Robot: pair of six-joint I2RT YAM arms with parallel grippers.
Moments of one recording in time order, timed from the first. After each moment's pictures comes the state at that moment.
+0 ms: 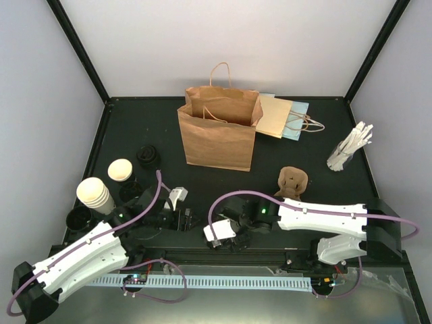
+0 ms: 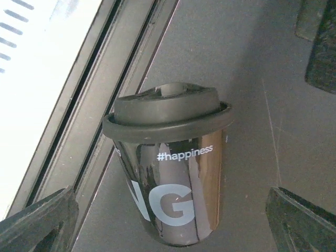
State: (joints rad) left arm -0.76 0.64 0.42 -0.58 0.37 -0.74; right arm 1.30 1.33 0.94 -0.71 -0.09 -0.71
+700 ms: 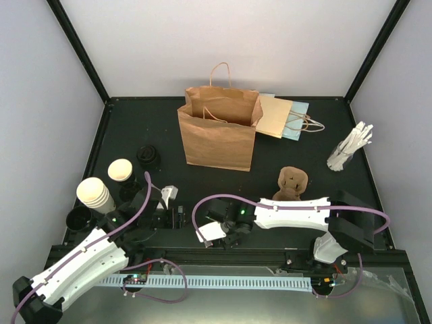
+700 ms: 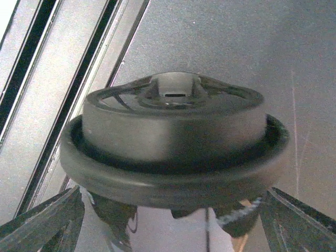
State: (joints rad) left arm -0.69 0.55 0.40 -0.65 0.31 -0.76; right arm 1.30 1.55 0.96 -0.61 -0.01 -0.76
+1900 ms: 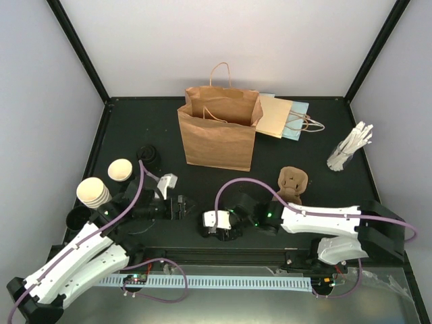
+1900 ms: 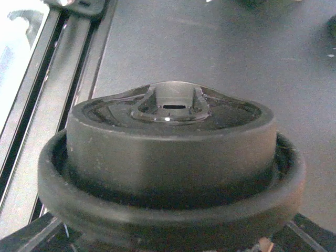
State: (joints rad) left arm -0.67 0.60 0.59 -0.71 0.35 -0.75; right arm 1.22 1.34 0.71 -0.20 -0.14 -0.56
